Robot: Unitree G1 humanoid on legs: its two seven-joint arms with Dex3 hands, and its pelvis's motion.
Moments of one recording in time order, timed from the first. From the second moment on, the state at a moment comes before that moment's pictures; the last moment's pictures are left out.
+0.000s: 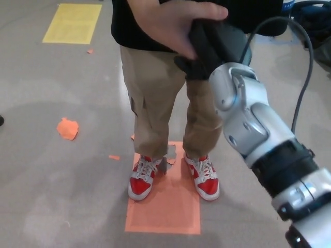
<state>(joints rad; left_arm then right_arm) -0.21 0.57 -0.11 1.27 0.23 -0.21 -0.10 -0.92 -0.06 0.34 0.51 -0.69 0.29 -0.17</state>
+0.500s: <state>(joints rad) -0.18 0.57 -0.13 1.28 0.24 -0.23 -0.09 -0.80 -0.07 0.27 0.20 -0.67 0.29 -0.17</state>
